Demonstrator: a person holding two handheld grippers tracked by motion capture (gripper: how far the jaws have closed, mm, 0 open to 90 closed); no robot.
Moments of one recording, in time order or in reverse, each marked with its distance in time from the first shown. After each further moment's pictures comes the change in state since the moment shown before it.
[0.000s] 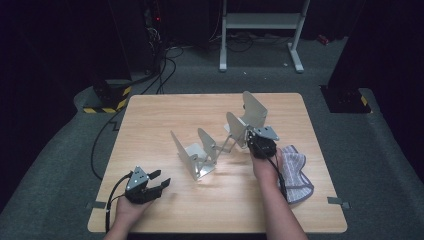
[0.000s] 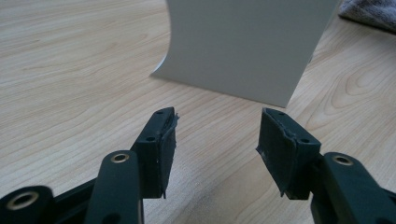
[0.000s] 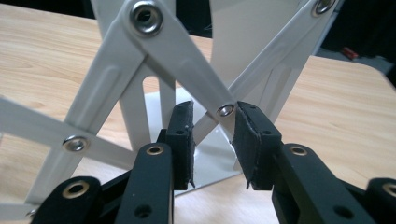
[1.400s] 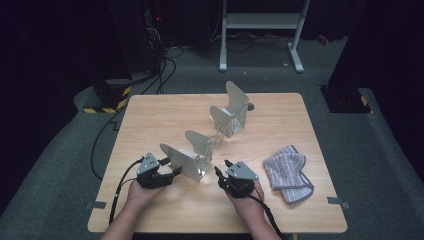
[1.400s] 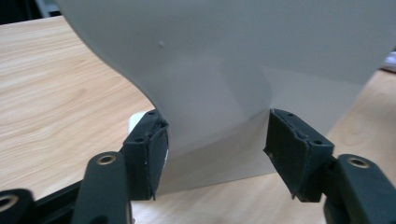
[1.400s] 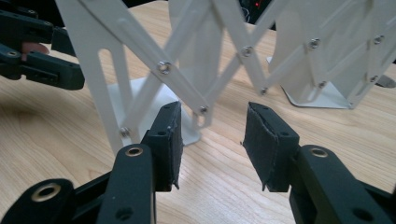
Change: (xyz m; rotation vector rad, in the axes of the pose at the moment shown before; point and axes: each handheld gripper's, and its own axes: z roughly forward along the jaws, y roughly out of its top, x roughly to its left) left arm 0.004 0.030 0.040 -0.068 -0.105 0.019; right arm 0.088 -0.043 -0.088 -0.064 0.358 -0.159
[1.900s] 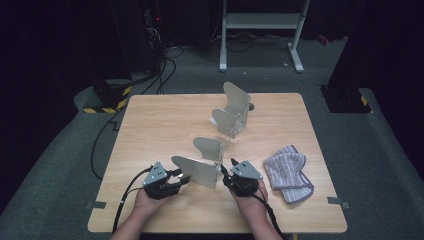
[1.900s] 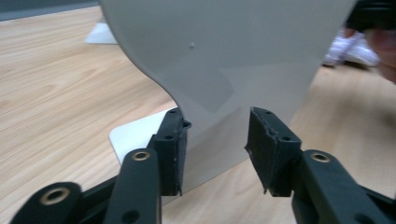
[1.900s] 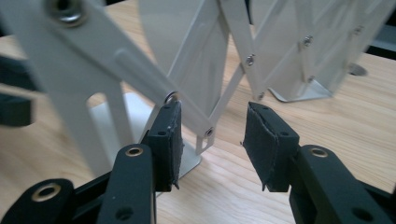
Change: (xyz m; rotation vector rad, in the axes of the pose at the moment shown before) left arm -0.035 -0.004 0.001 -0.019 -0.124 0.048; right arm -0.011 -0.006 -0.002 0.007 -0.071 0.039
